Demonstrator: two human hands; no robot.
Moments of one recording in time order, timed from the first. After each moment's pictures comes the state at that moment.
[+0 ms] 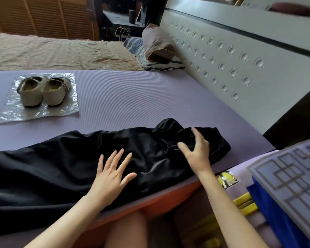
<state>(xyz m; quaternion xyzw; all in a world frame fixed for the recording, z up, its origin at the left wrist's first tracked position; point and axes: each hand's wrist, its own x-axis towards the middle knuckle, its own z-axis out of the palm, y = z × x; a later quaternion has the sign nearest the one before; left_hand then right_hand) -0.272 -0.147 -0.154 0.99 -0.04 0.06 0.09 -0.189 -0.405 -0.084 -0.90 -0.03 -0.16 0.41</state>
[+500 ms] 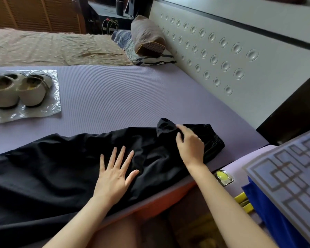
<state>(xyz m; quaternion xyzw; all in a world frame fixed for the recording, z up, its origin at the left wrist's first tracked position) -0.239 -0.181 -0.171 1.00 -0.04 0.05 0.06 -0.154 -0.406 -0.088 -0.93 -0.06 -0.28 0.24</state>
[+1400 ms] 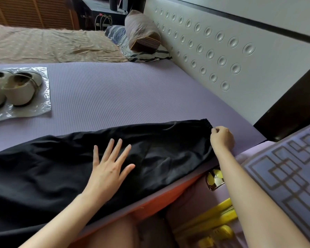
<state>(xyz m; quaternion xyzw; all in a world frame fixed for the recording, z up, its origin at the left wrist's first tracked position) -0.231 -0.185 -0.146 0.99 -0.07 0.11 0.08 -0.093 -0.523 -0.098 -0.92 0.26 -0.16 0.23</state>
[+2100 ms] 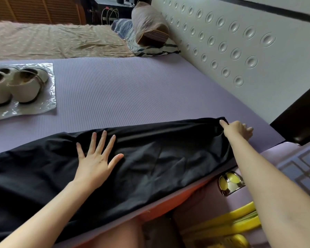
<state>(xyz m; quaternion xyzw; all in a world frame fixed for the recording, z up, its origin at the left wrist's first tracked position) -0.201 -0.138 -0.156 1.00 0.03 0.00 0.07 -0.046 -0.536 -0.094 -0.92 0.33 -0.07 0.18</state>
